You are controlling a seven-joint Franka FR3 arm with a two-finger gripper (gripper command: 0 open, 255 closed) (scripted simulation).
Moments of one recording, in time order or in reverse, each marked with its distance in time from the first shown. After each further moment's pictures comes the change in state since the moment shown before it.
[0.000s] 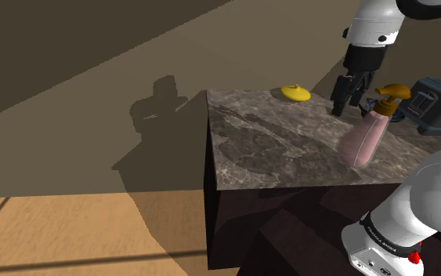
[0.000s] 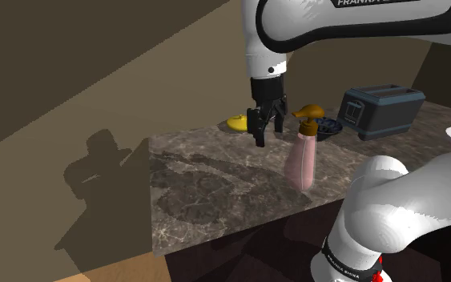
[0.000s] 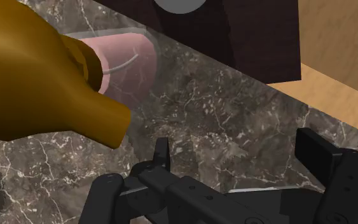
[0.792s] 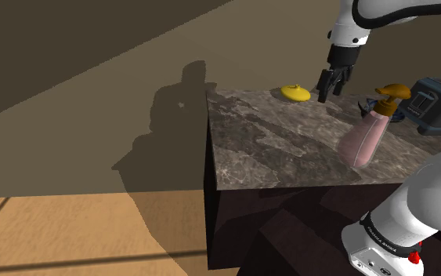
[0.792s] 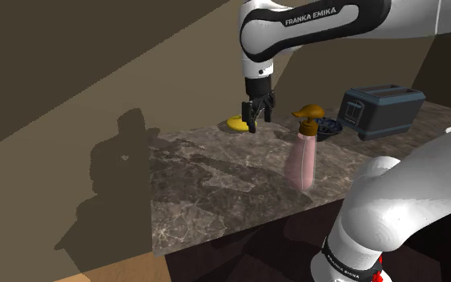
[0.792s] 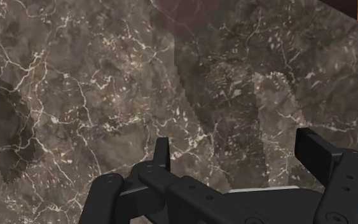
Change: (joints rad) arm -0.064 0.248 -0.153 0.086 -0.123 0.201 -0.177
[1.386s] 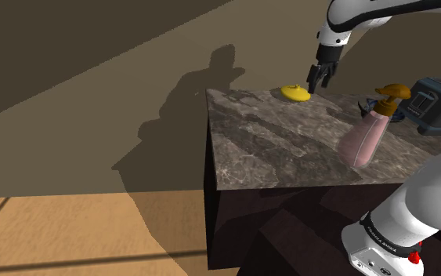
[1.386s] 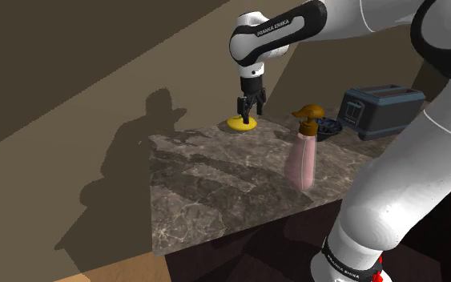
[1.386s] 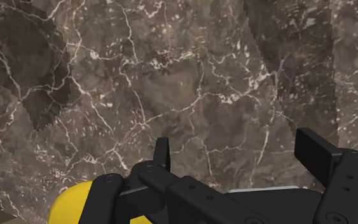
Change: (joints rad) arm -0.036 0.289 -0.118 0.184 -0.025 0.148 -0.157
